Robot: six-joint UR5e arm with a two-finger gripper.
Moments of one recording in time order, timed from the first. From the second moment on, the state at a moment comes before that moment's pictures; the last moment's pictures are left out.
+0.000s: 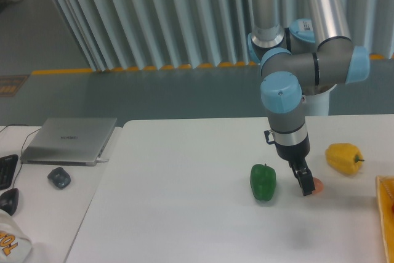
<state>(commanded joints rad) 2.22 -1.94 -1.50 -1.25 1.69 1.35</state>
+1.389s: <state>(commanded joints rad) 2.23 -1.91 -1.65 -1.06 1.75 1.36</state>
